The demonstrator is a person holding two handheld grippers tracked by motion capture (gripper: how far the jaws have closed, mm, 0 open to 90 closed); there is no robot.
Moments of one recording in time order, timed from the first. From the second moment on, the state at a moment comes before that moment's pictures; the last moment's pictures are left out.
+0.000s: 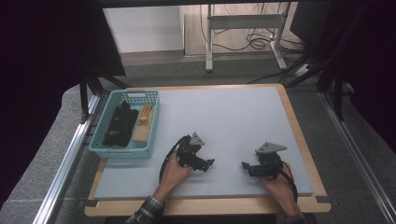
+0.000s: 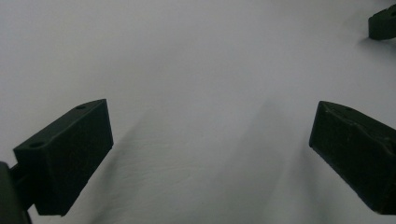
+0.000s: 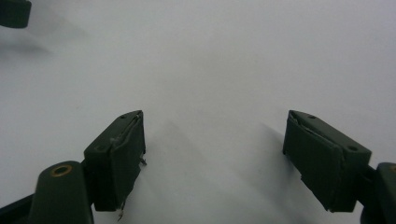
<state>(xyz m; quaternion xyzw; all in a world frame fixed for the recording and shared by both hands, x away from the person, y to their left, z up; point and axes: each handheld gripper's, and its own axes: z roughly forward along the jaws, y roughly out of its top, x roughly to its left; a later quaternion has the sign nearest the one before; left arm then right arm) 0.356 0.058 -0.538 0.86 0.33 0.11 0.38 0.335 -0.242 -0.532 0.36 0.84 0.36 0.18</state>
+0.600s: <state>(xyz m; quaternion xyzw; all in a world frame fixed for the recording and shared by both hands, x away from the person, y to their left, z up) 0.357 0.054 -0.544 0.87 0.33 0.11 0.35 0.335 -0.242 -0.533 0.36 0.84 0.36 0.18</state>
